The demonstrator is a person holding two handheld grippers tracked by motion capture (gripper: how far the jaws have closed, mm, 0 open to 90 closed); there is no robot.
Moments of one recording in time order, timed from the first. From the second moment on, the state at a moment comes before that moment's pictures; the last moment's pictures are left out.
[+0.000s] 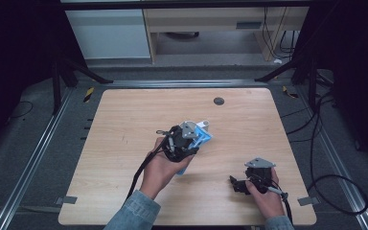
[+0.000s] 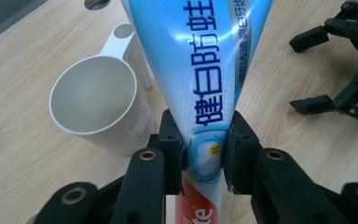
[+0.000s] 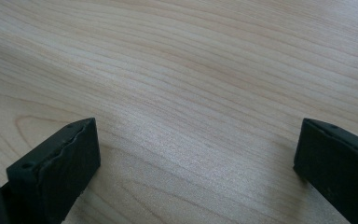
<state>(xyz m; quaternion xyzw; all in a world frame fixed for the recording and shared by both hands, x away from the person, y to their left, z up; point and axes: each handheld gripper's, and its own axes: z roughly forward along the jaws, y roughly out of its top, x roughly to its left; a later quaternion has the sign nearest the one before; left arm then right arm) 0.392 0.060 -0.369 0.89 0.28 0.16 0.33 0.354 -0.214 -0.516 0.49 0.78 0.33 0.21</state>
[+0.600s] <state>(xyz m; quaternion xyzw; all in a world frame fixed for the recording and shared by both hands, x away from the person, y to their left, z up) 0.397 0.042 -0.359 0.87 0.28 0.17 0.37 0.354 -0.214 -0.516 0.49 0.78 0.33 0.21</state>
